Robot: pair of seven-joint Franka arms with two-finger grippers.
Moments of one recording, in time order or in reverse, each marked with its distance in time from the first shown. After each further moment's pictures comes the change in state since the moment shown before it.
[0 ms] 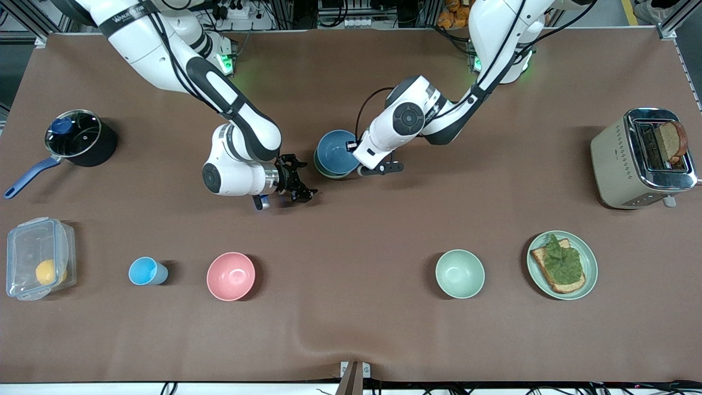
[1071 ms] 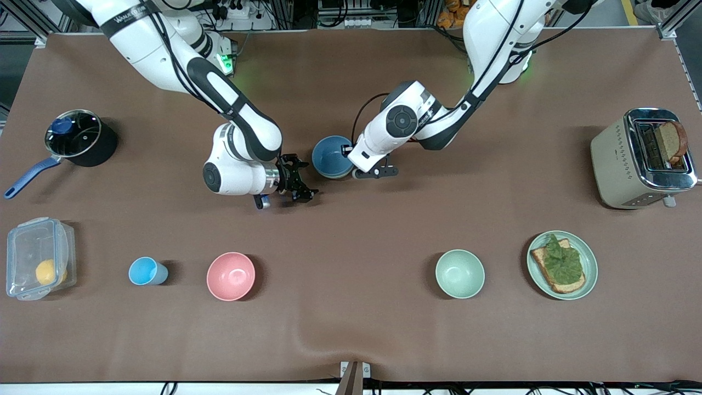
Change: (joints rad) left arm -0.015 0.047 0.010 0.038 0.085 0.025 -0.019; right arm 0.006 0.002 0.000 -0.004 0.014 0.012 0.000
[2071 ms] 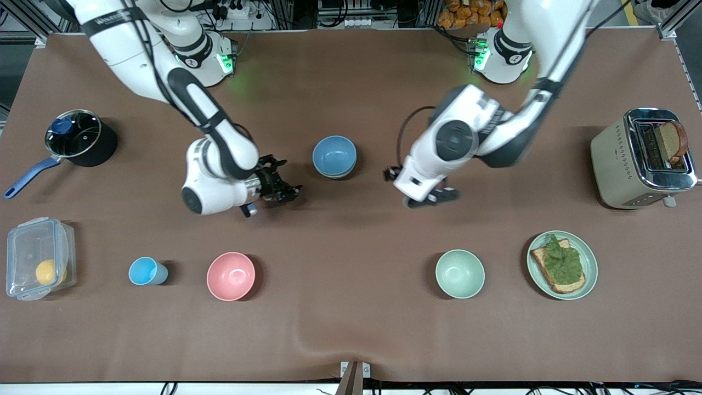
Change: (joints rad) left arm 0.259 -0.133 0.018 0.292 0.177 -0.598 -0.006; right arm -0.001 -0.007 -0.197 0.140 -0.119 -0.473 -0.143
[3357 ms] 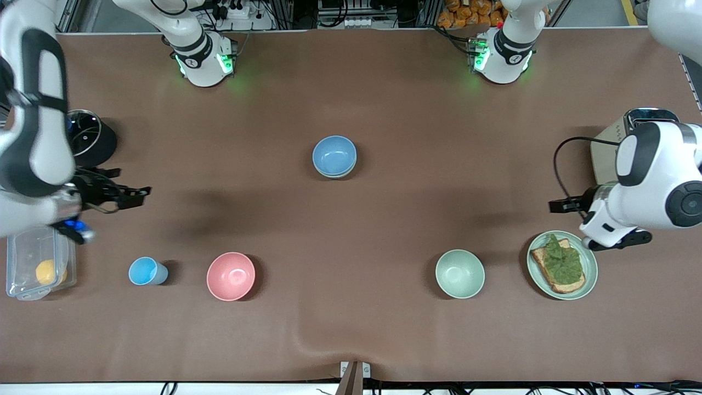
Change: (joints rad) left arm 0.321 -0.044 0.233 0.038 0.172 -0.247 0.589; right arm -0.100 -0.135 -0.394 0.534 -0.404 -0.649 -0.605
